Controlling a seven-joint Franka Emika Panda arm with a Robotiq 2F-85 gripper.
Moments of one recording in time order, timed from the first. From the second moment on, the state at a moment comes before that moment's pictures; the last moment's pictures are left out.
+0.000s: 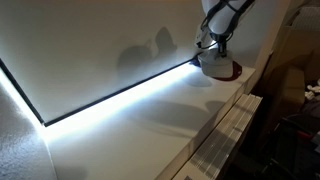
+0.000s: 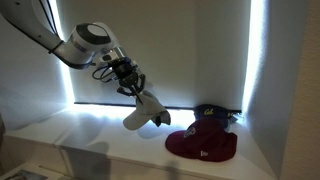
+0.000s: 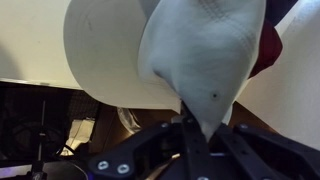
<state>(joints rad) 1.12 0.56 -1.35 -2.23 -0.06 2.40 2.61</state>
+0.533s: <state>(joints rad) 1.23 0.54 -1.51 -2.28 -0.12 2.31 2.57</state>
